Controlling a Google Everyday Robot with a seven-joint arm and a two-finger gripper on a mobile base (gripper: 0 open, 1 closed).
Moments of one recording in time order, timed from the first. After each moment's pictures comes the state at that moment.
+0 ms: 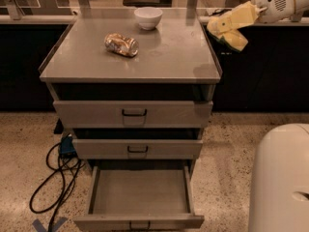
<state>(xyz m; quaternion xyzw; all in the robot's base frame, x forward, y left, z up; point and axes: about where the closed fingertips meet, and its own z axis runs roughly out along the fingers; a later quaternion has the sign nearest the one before) 0.659 -0.185 0.998 -0.43 0.75 0.35 0.36</state>
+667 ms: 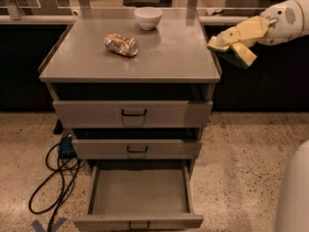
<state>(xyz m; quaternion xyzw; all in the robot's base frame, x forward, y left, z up) 0.593 -0.176 0.983 -0.32 0.75 0.53 0.23</state>
